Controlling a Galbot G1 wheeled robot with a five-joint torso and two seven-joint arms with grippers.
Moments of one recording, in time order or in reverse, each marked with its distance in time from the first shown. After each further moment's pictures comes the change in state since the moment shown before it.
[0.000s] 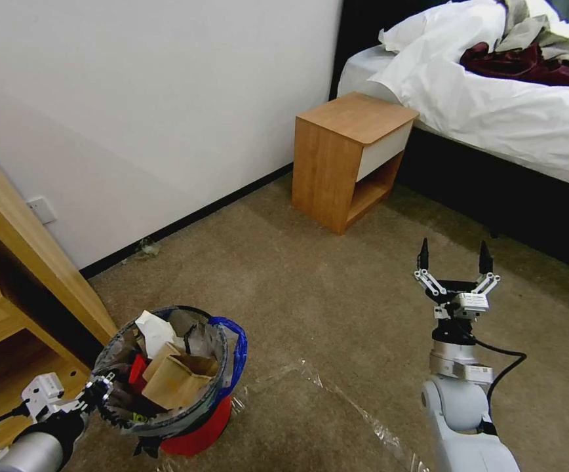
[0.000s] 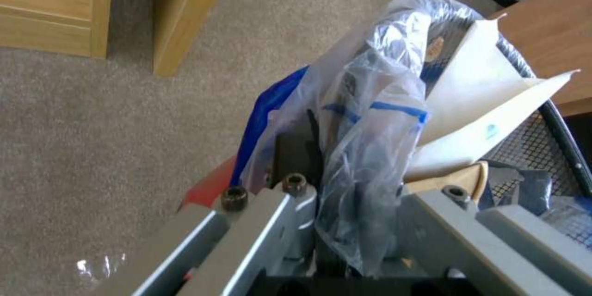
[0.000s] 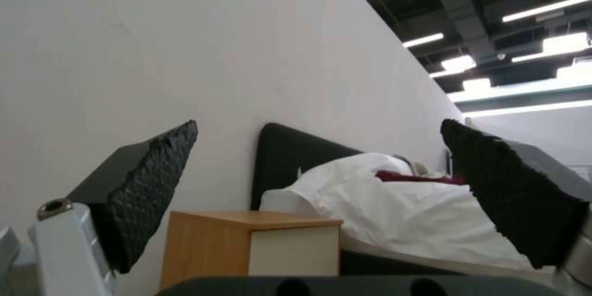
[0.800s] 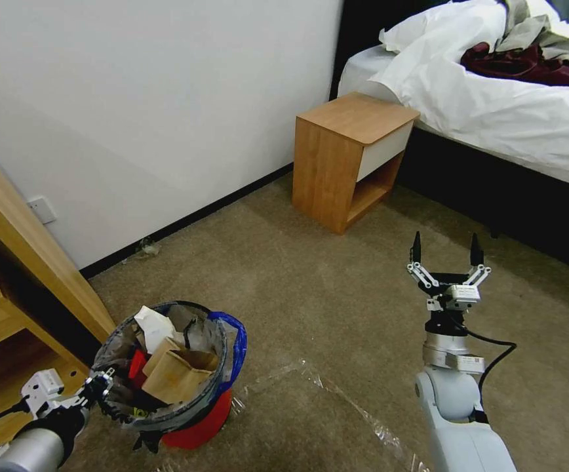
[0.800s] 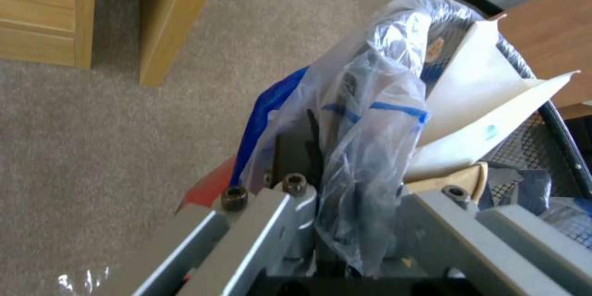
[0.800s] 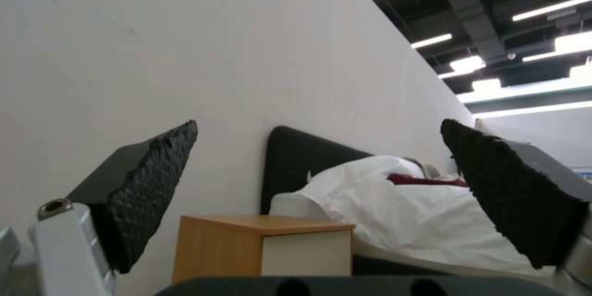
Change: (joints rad) left arm -0.032 -0.007 0.005 0.000 0.007 0.000 0.004; right arm 0.038 -0.009 -0.024 -0.020 0.005 -0.005 -0.004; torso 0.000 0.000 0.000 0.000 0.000
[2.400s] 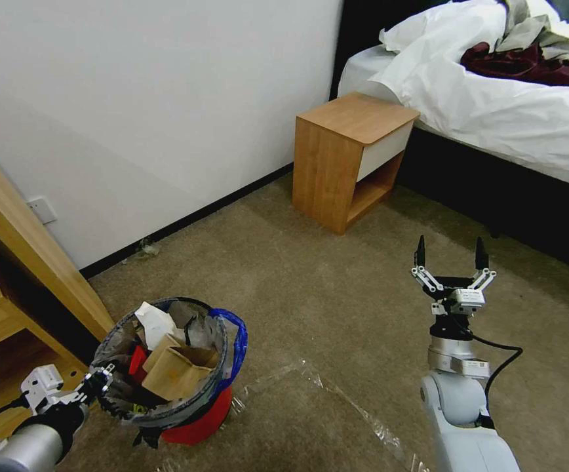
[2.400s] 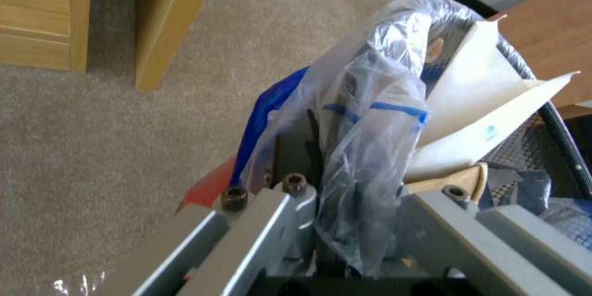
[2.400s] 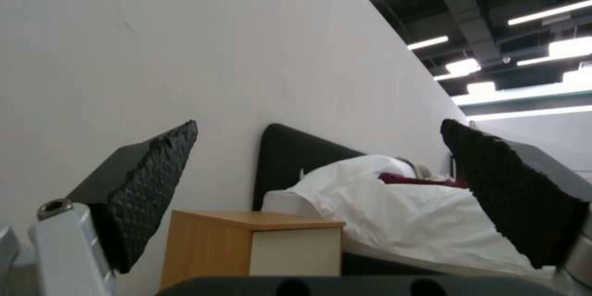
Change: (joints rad) left arm -0.006 0.012 -0.010 0.000 -0.024 0.001 -0.006; right arm -0.026 0.003 0.029 0.006 -0.006 0.012 -0.009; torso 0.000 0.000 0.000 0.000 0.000
